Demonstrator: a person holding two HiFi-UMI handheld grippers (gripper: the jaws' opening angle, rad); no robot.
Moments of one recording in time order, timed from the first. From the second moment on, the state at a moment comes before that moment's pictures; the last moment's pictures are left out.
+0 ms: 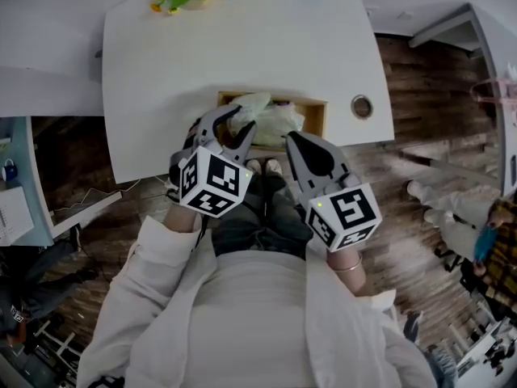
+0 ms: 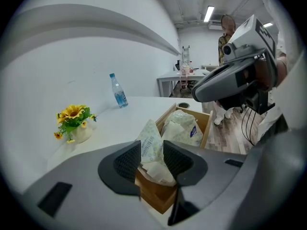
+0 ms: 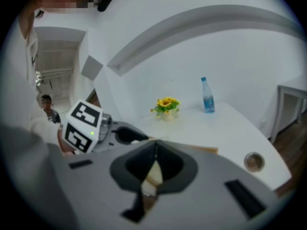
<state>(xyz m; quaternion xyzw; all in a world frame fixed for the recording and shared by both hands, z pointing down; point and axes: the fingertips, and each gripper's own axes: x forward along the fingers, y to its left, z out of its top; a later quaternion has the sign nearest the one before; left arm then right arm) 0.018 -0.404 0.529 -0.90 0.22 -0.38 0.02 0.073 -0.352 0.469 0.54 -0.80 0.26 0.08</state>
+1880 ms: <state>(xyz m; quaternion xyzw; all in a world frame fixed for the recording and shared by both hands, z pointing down) 0.011 -0.421 0.380 -0.94 0.32 -0.13 0.03 0.081 -0.392 0.363 0.55 -0.83 0.08 0.06</state>
